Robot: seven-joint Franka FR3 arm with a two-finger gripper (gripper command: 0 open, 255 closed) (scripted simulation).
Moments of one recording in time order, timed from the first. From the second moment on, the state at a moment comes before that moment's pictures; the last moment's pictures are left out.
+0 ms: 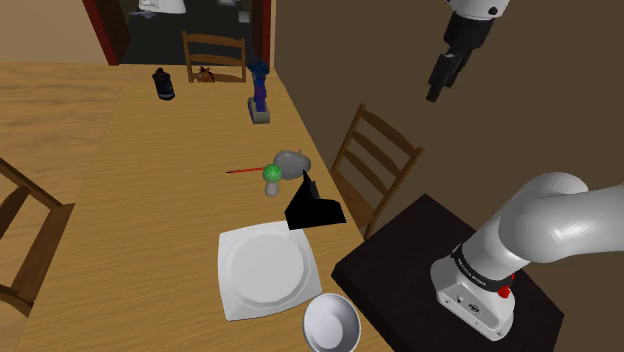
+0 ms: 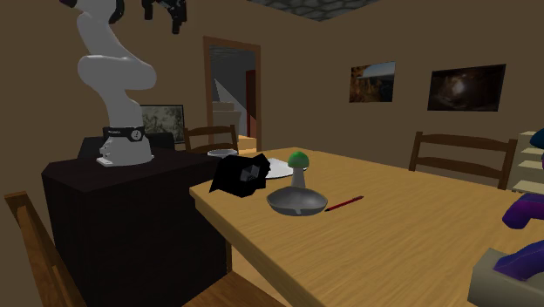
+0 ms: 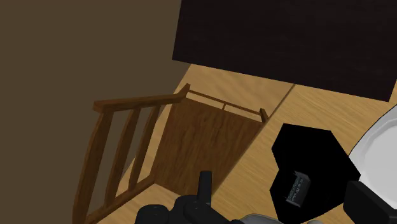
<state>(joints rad) -0.01 -0.75 0.03 -2.32 -0.12 1.56 -0.14</state>
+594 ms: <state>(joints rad) 0.01 -0.54 0.04 -2.32 -0.08 1.73 -0.14</state>
